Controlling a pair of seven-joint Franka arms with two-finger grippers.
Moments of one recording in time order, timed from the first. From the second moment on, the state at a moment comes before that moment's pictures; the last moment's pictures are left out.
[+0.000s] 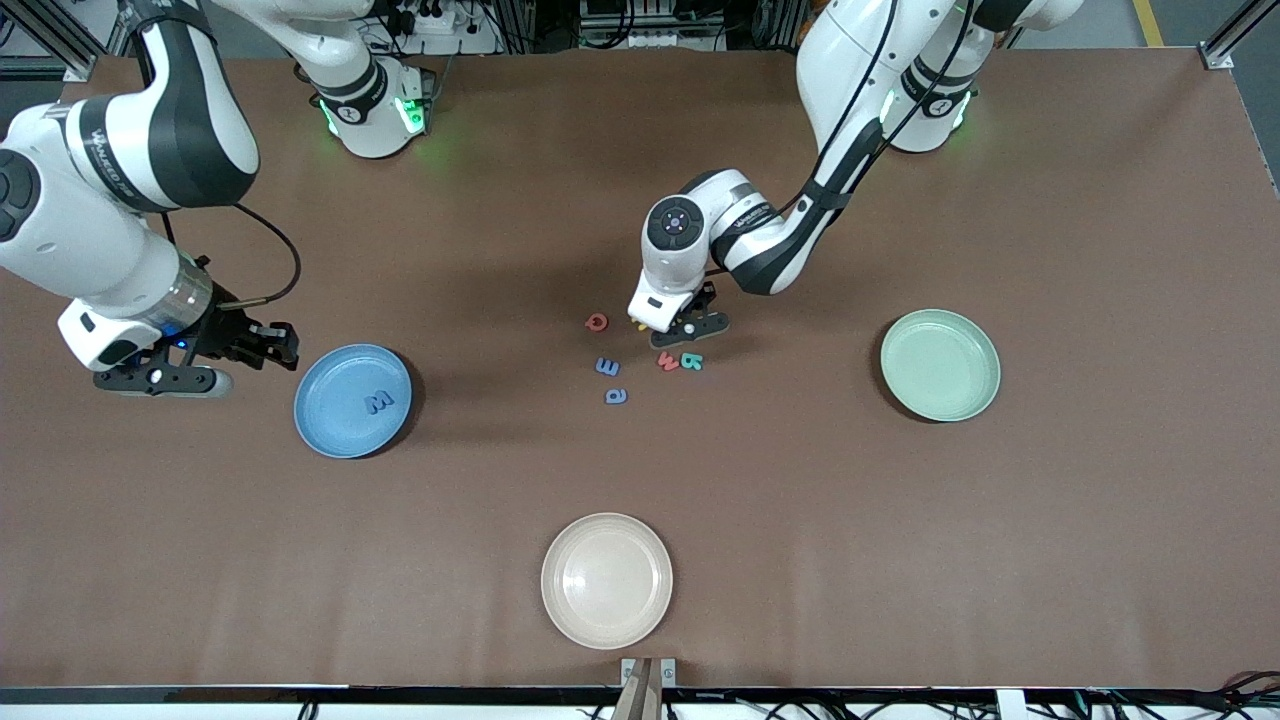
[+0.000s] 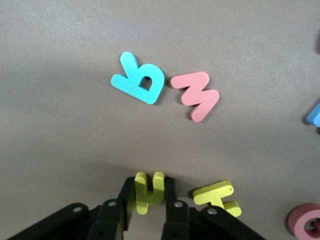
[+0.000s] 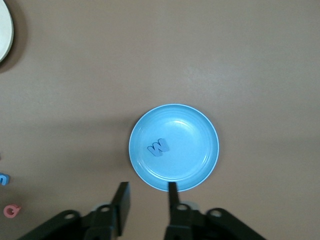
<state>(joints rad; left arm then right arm) -0.64 0.66 -0.24 -1.82 0.14 2.40 -1.20 -0.10 0.11 0.21 -1.84 -0.01 1.97 0.16</state>
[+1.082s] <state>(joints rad) -0.44 0.45 -0.23 -1.81 0.17 1.97 -0.69 -0.06 -0.01 0.16 -1.80 0.01 1.81 0.09</state>
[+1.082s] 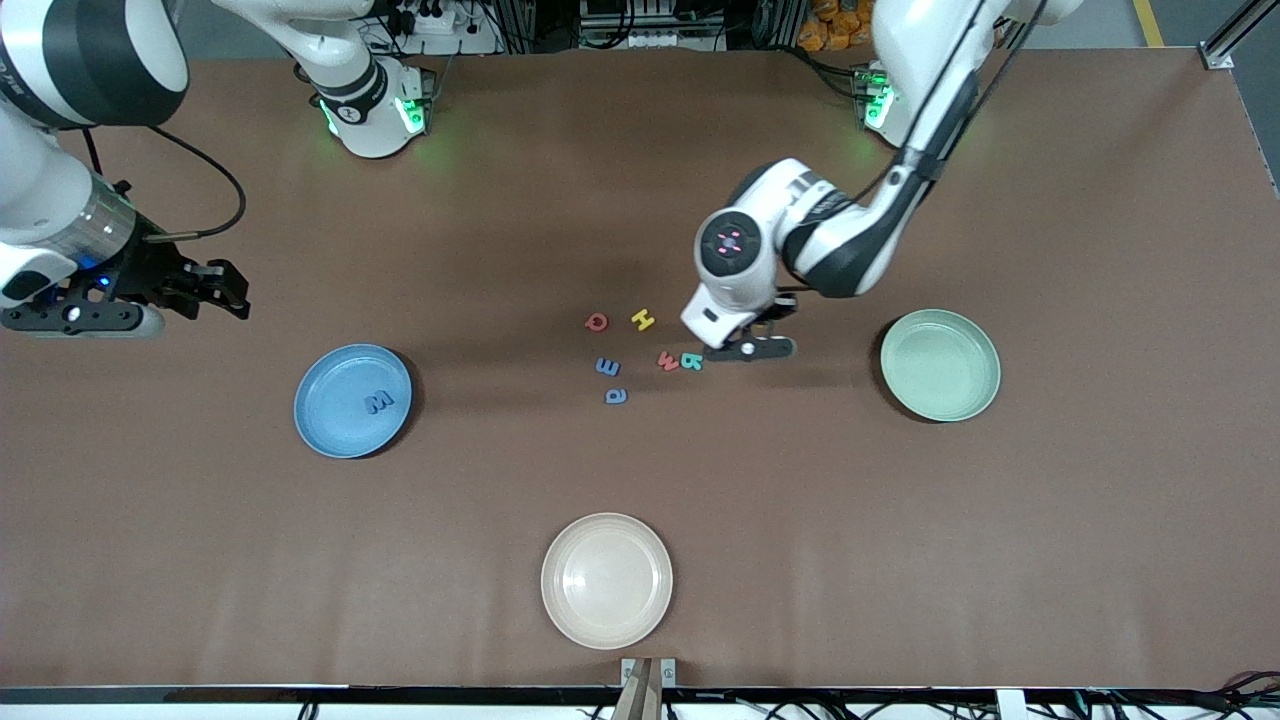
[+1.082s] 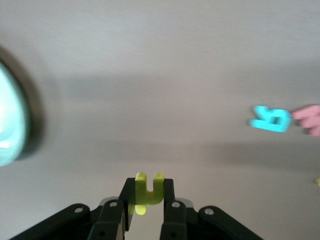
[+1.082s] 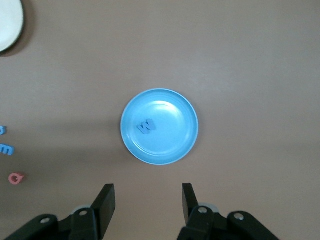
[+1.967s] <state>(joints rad) -0.05 0.27 -0.20 -2.23 0.28 2.27 -0.16 0.27 0.25 0.26 -1.91 0.01 2.23 0.72</state>
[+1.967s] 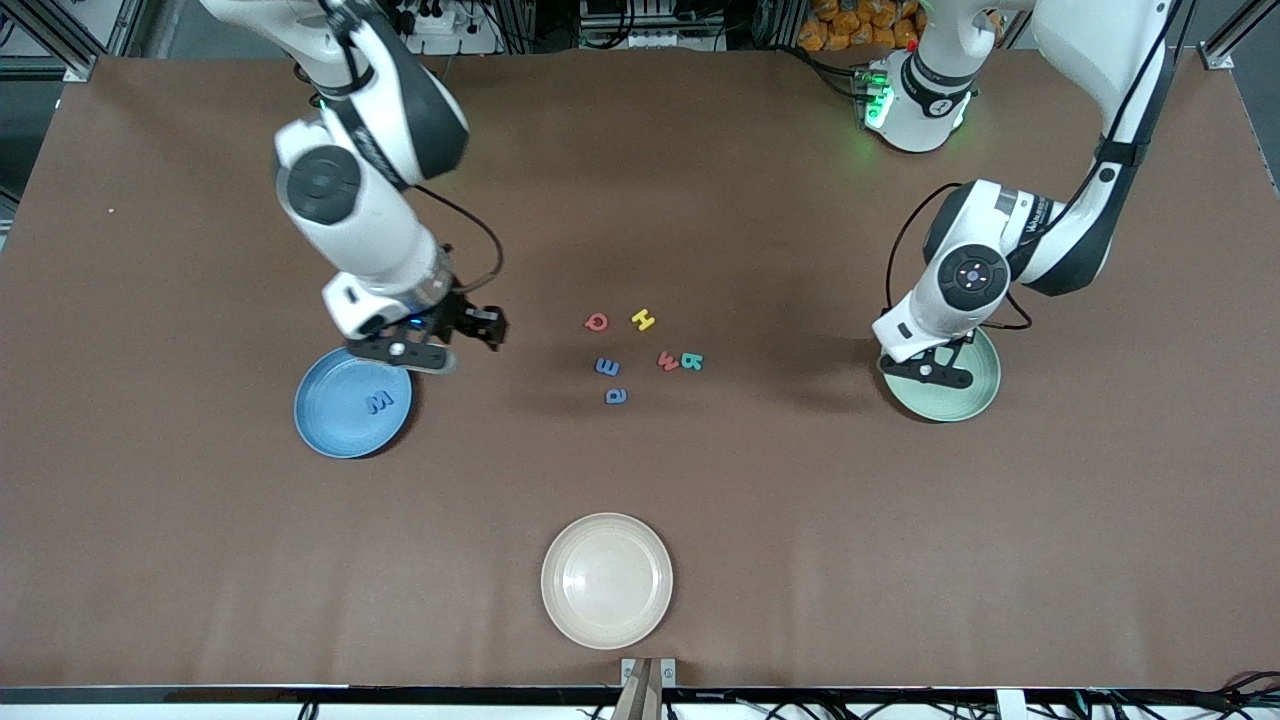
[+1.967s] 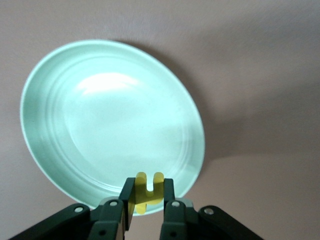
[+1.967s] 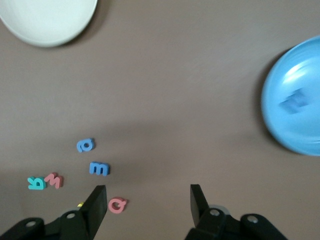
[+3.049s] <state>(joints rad) -0.02 0.27 -0.10 -2.27 0.27 2.40 -0.03 0.45 0.55 0.26 -2.02 -0.13 2.61 1.38</state>
